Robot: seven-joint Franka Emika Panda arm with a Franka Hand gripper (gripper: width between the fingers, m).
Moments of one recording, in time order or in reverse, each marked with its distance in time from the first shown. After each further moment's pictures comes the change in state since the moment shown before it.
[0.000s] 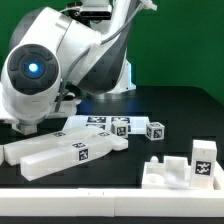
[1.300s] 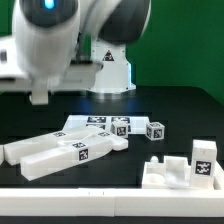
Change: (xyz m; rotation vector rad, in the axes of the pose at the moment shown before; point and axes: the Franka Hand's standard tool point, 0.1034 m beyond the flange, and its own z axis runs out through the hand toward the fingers) arm -0.042 -0.026 -0.108 0.038 0.136 0.025
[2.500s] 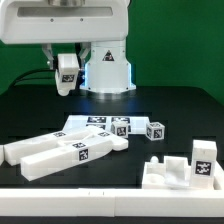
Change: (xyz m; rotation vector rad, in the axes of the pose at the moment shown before) arm 0.019 -0.040 -0.113 0.032 0.768 -0.005
